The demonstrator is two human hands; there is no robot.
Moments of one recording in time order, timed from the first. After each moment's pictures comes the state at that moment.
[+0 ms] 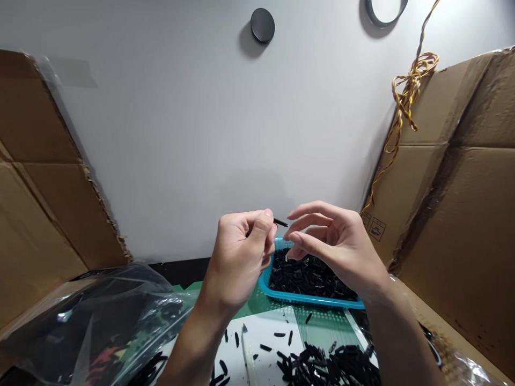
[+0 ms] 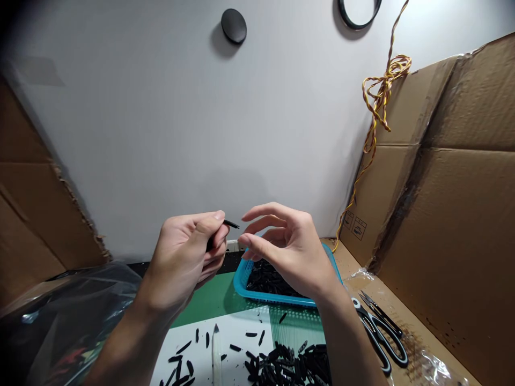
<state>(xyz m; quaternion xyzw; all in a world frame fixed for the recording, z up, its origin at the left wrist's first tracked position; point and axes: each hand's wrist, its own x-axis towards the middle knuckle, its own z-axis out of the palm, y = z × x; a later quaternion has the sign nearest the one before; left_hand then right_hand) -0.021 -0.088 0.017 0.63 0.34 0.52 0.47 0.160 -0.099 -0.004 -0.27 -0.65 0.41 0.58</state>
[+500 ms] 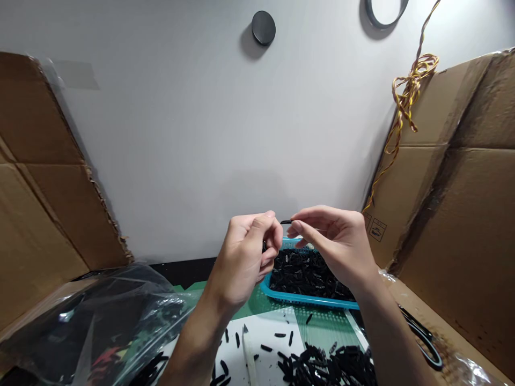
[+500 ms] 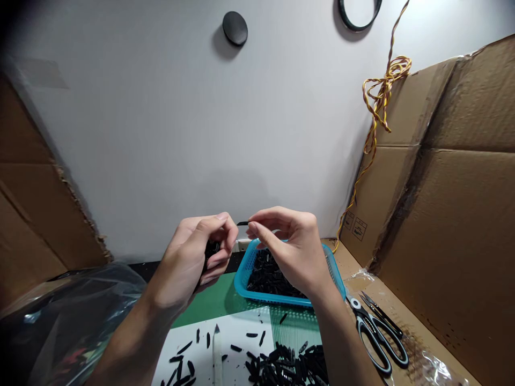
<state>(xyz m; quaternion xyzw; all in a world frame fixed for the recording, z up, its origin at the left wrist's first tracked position) -0.022 -0.087 0.017 0.61 0.34 0.47 0.54 0.154 -0.086 -0.013 -0.31 -0.64 0.30 0.64</state>
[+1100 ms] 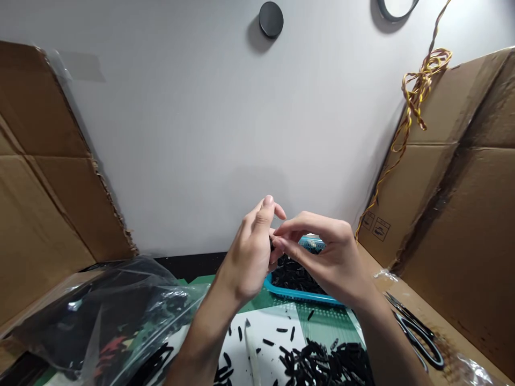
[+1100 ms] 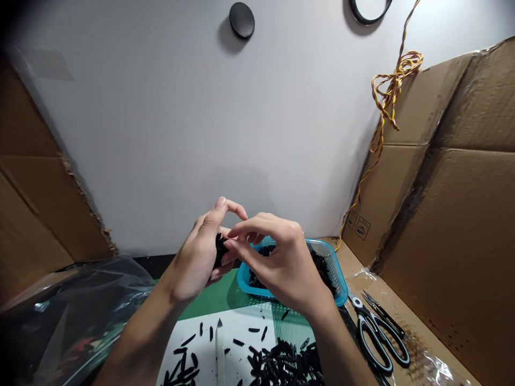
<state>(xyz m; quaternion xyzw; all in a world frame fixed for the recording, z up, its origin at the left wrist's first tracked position) -0.020 -0.085 0.013 0.61 0.37 0.46 0.52 0.137 -0.100 -0.011 -0.29 -0.73 0.22 0.58</state>
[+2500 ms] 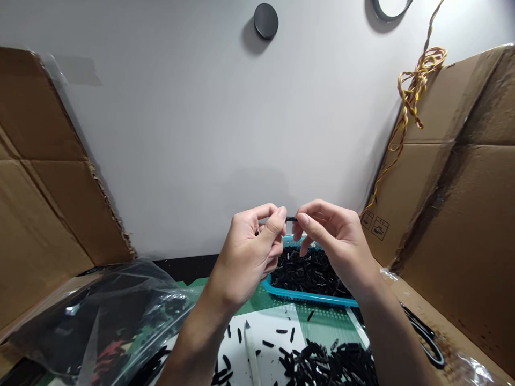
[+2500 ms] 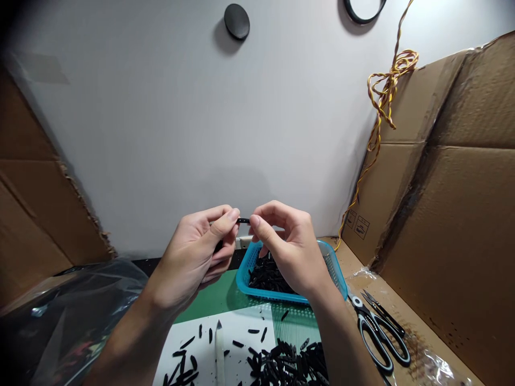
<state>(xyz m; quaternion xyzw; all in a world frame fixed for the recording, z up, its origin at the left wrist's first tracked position) -0.022 -0.086 0.016 0.62 0.29 0.46 0.56 0.150 -0.092 -0.008 -0.27 -0.65 0.35 0.62</state>
